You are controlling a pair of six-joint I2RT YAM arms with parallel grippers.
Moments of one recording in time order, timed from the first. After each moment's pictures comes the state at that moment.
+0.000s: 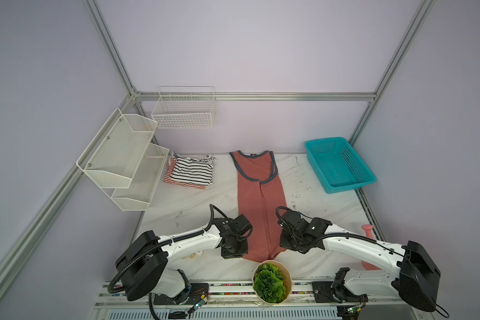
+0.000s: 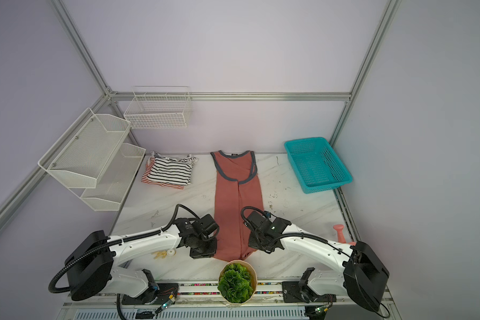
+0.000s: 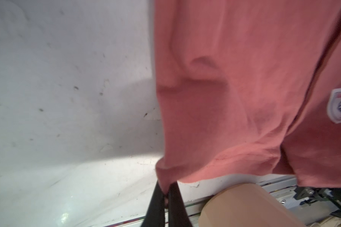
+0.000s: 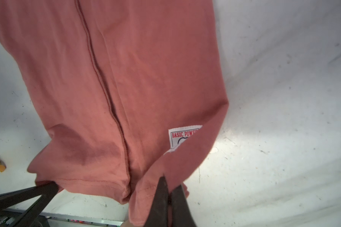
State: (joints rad) left arm -0.87 1.40 0.83 -0.76 0.15 -0.99; right arm 0.91 1.27 0.80 -0.77 0.05 1.11
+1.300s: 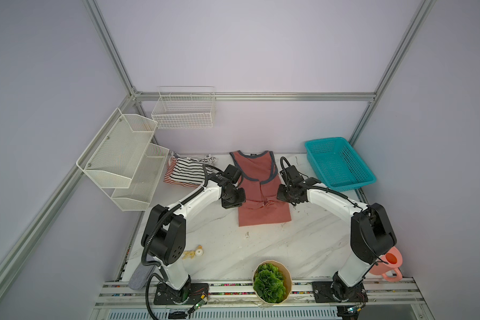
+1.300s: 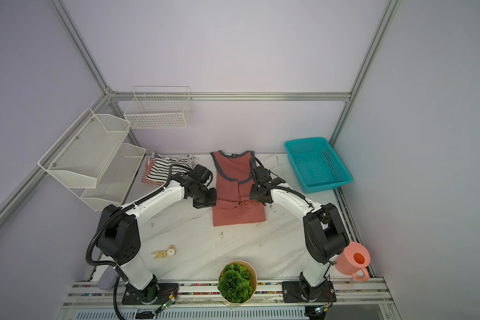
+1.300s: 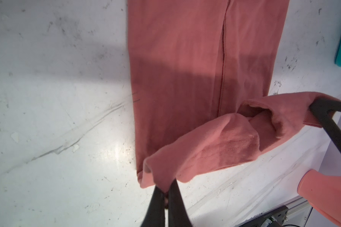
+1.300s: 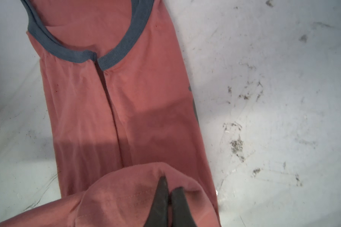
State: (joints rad) left arm -0.49 1.76 1.43 -0.86 0.18 -0.63; right arm 0.49 1.74 1.29 -0.59 0.09 0.67
